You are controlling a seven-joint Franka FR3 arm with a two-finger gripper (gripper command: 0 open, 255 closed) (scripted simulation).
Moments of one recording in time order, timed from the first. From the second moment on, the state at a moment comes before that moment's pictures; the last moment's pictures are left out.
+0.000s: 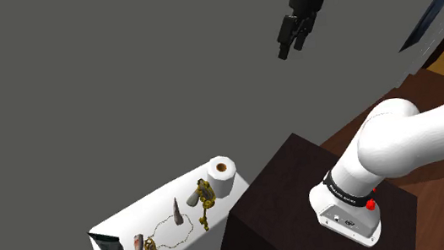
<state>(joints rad) -0.02 -0.81 -0.02 -2.38 -0.03 1.57 0.00</state>
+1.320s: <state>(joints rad) 0.24 -0.53 0.11 -2.61 0.11 2.17 -0.17</state>
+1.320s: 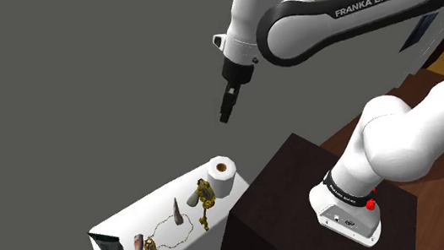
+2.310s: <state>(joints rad) 0.42 -0.11 0.25 -2.57 0.16 2.65 -0.32</state>
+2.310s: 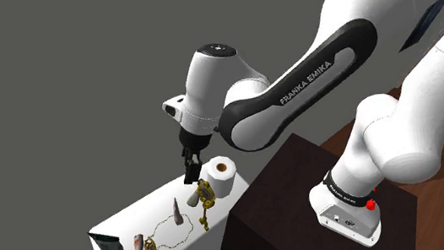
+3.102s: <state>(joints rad) 0.49 0.15 0.29 -2.52 0.05 2.88 -0.31</state>
